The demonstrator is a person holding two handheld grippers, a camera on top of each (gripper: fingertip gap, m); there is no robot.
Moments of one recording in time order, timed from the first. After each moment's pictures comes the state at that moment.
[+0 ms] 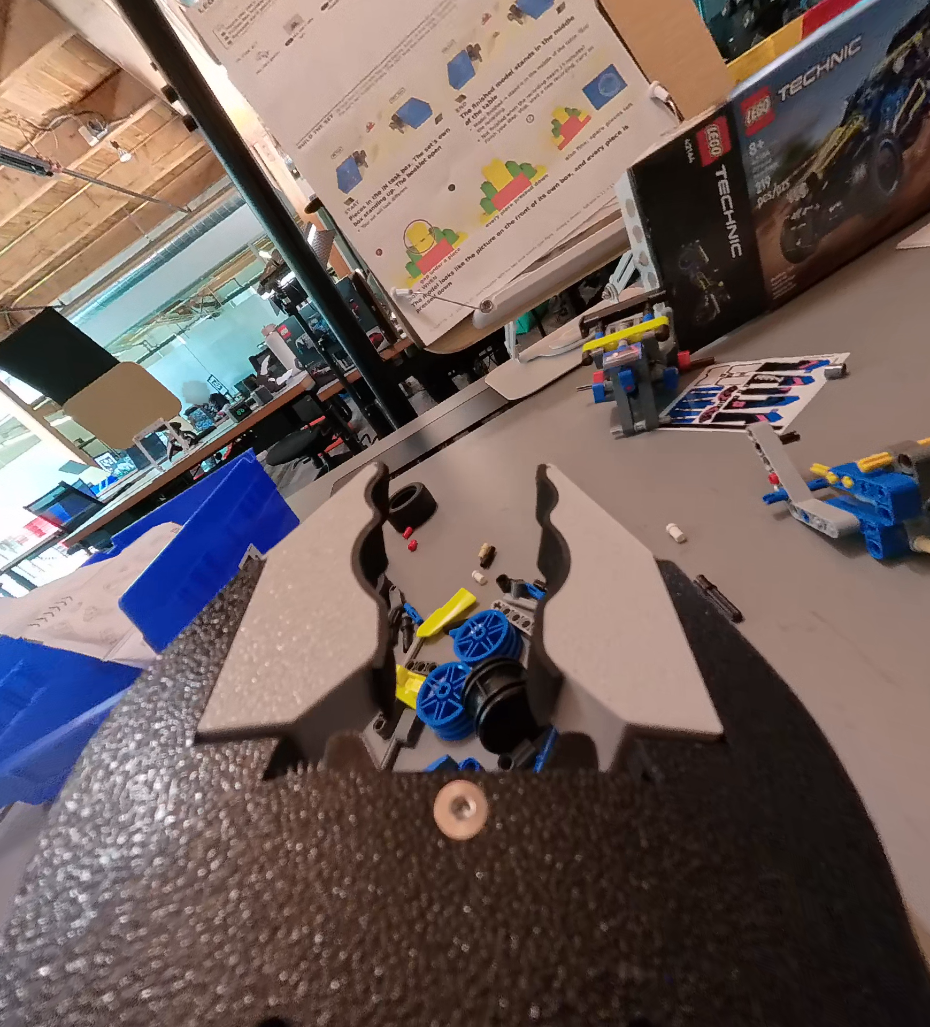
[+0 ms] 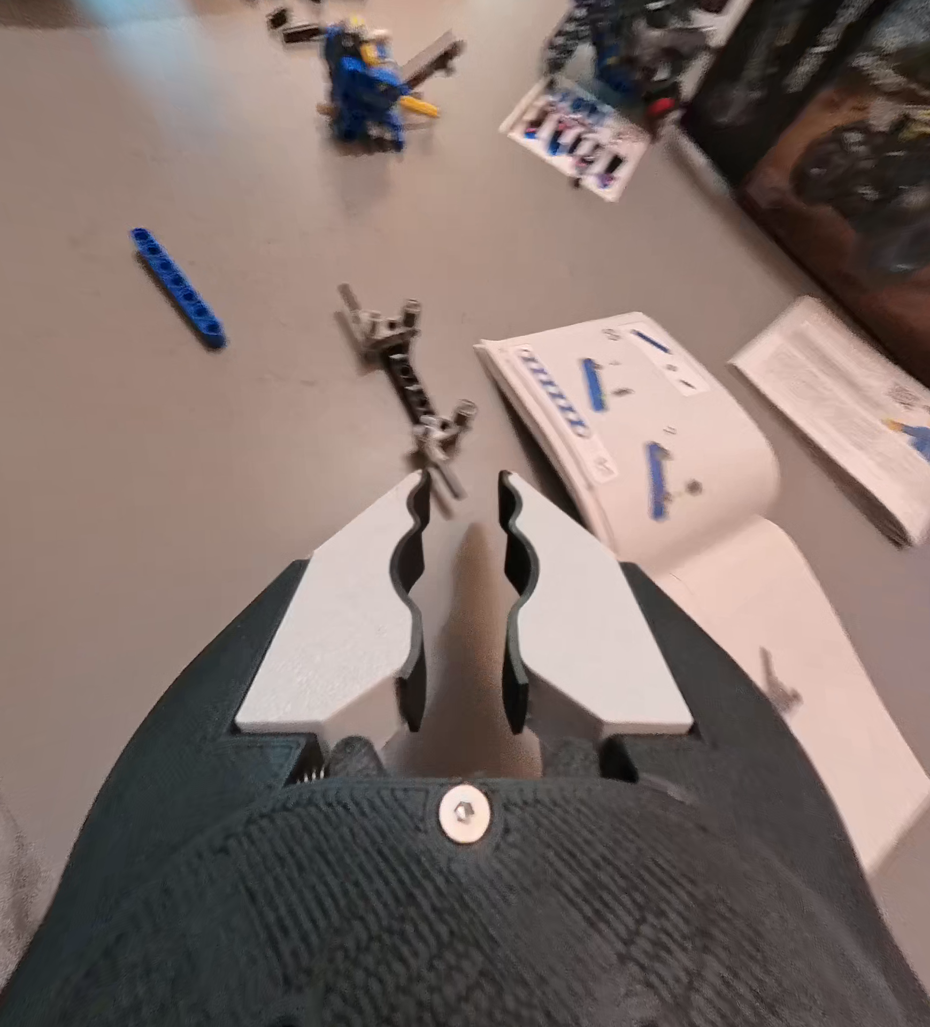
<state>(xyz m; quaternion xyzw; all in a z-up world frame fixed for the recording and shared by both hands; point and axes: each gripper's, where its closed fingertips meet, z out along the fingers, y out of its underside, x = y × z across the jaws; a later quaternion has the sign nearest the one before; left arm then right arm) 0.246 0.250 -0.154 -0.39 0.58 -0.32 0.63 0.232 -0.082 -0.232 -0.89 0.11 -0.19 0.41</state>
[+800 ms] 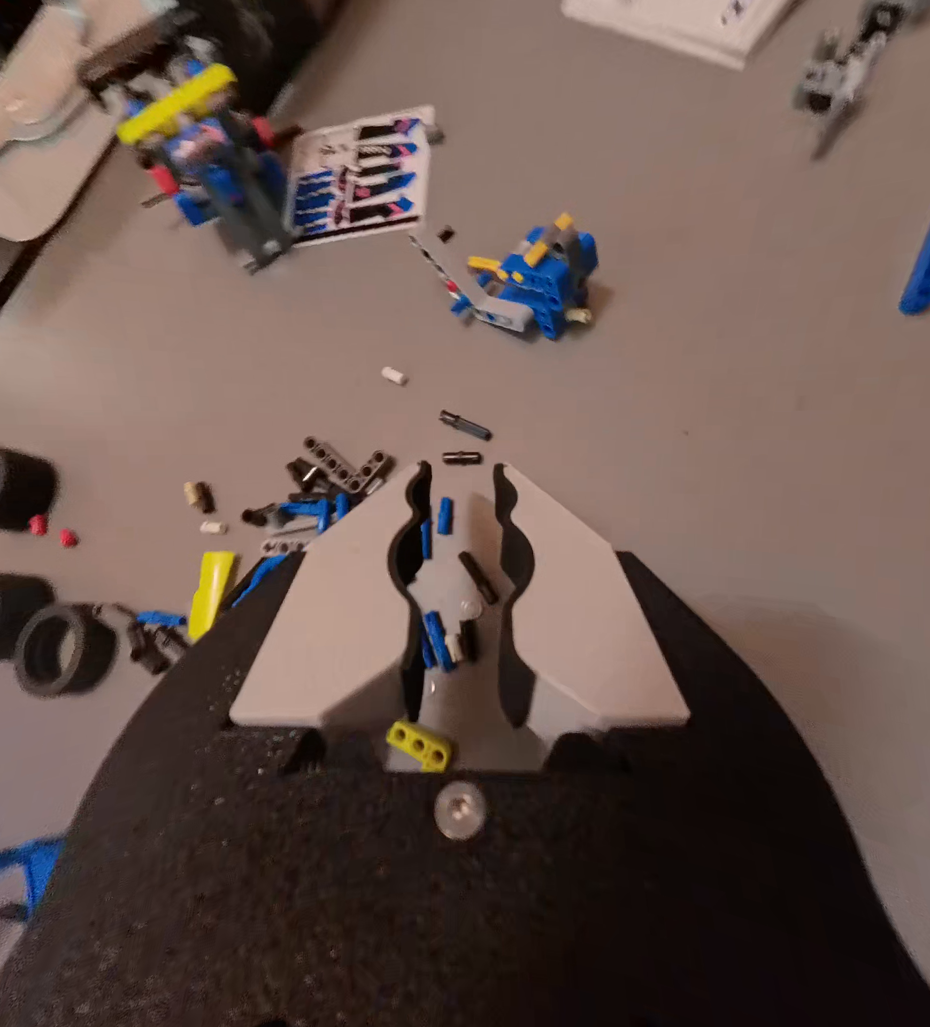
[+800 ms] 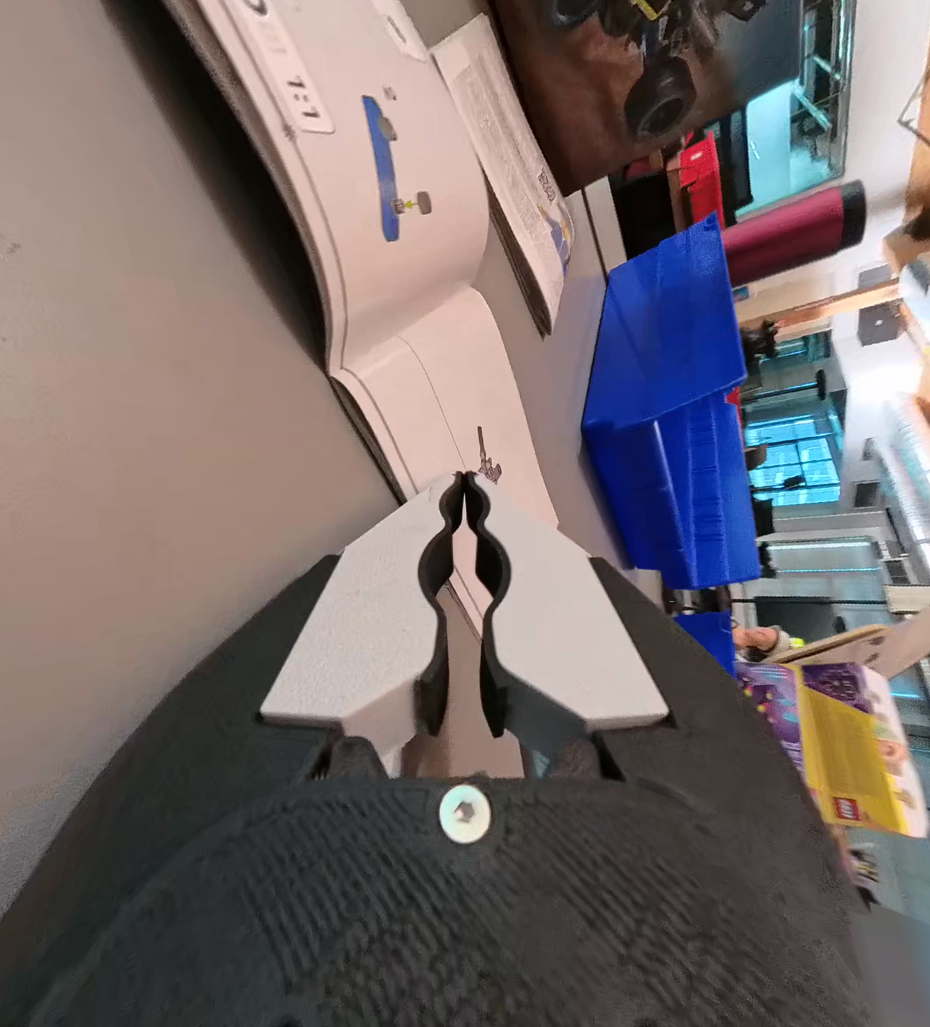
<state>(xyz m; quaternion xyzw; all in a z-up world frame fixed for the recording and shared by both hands) 0.220 0.198 -0.230 -0.30 0.87 -0.31 0.24 0.312 -0.194 -0.247 -0.82 0.12 -0.53 0.15</state>
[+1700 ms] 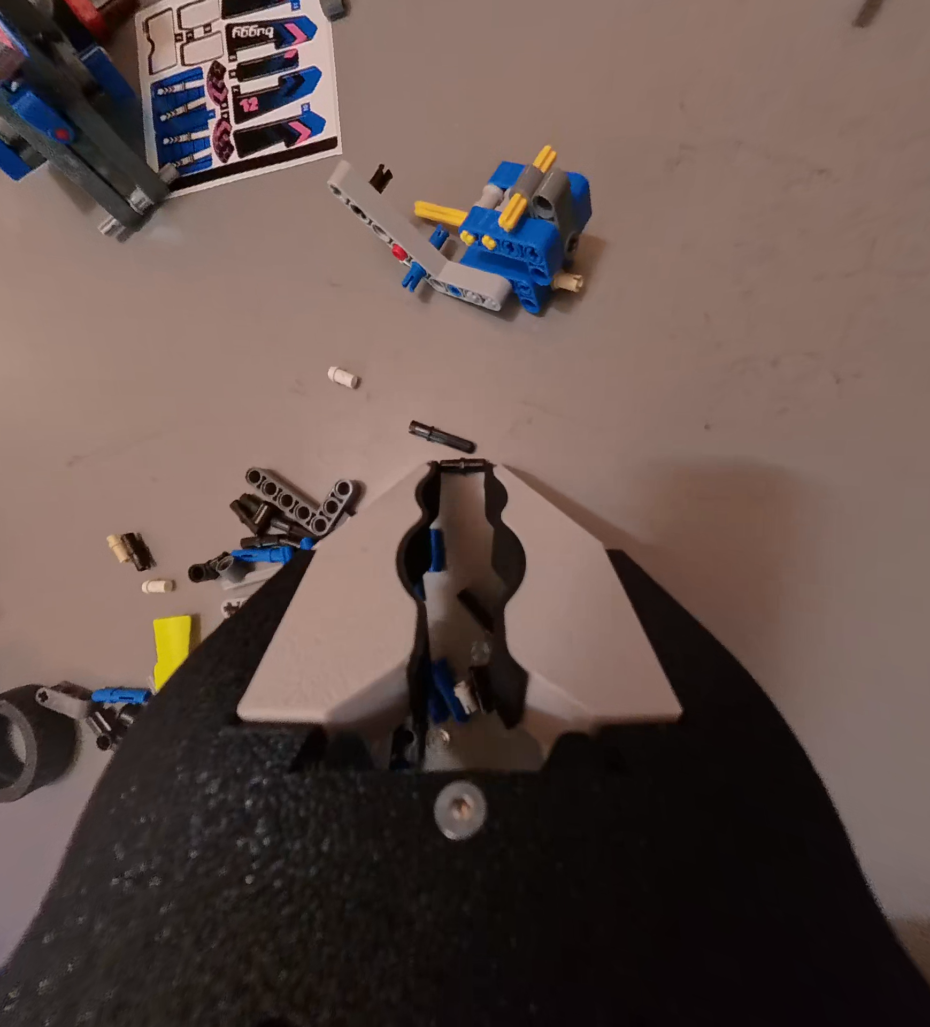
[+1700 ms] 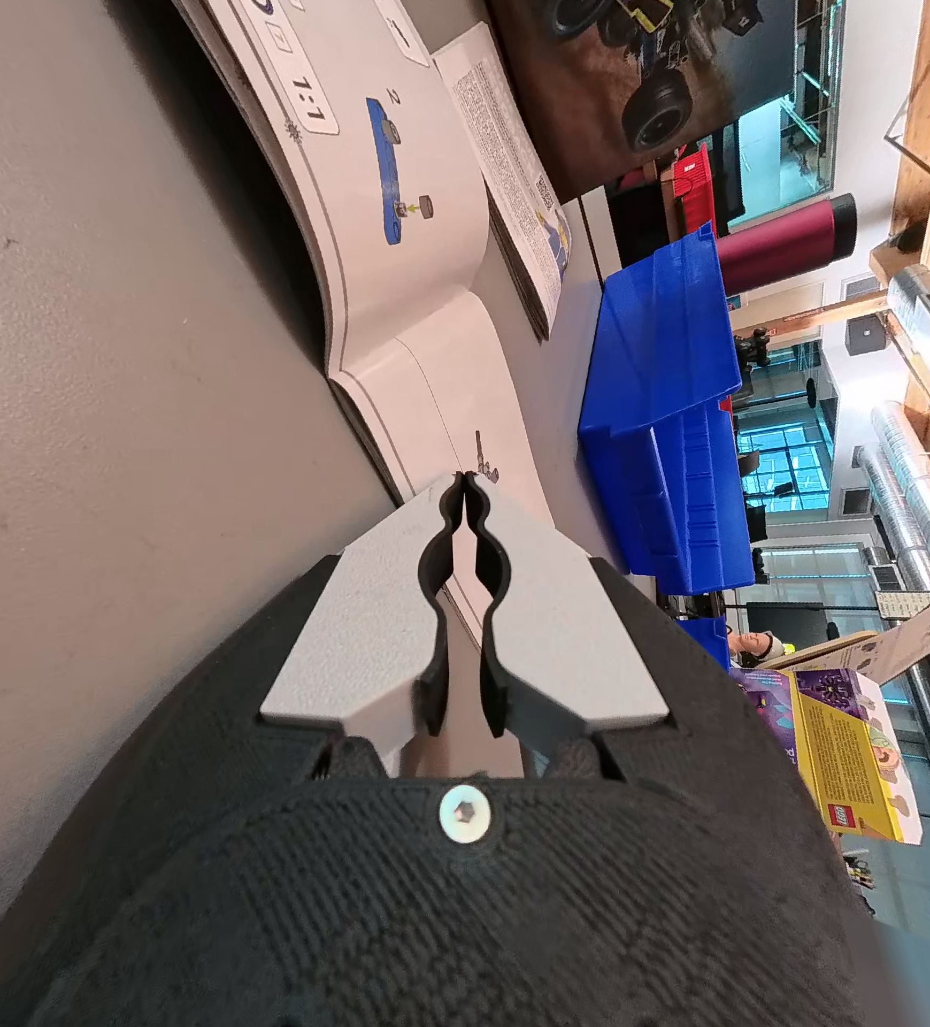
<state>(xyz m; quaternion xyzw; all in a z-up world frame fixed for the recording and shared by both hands) 0.231 0.187 -0.256 -0.28 0.91 -0.25 0.17 0.313 -0.193 -0.247 -0.82 0.11 -0.54 0.15</state>
